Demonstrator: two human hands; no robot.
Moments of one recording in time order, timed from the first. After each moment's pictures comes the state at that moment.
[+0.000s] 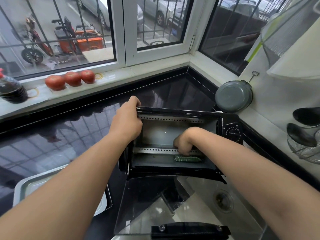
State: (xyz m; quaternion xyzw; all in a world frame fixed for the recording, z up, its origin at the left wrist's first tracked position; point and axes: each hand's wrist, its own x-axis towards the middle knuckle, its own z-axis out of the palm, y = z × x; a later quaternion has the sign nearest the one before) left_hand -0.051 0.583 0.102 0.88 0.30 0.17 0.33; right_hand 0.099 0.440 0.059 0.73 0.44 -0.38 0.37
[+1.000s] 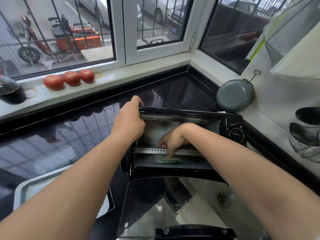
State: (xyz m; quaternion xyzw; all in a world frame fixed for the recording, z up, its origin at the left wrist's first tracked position) left_hand -0.048 0.587 0.099 0.88 0.30 0.16 0.34; right_hand 0.091 0.471 0.055 0.74 0.44 -0.46 0.19
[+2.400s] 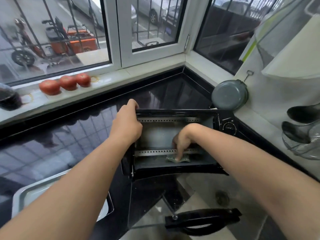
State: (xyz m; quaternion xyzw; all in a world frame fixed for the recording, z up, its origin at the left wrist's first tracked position) left_hand -0.044 0.588 0.099 0.88 0.31 0.15 0.34; right_hand 0.111 0.446 0.064 0.77 0.35 -0.46 0.26
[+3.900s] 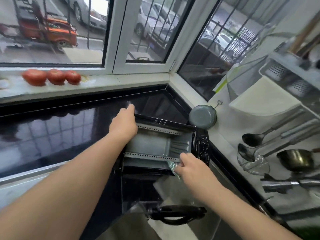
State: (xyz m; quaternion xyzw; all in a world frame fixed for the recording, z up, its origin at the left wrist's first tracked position) left_hand -0.037 0.597 0.107 0.88 0.30 0.12 0.35; right_hand -0.016 0.314 0.140 0.84 0.50 -0.01 0.21
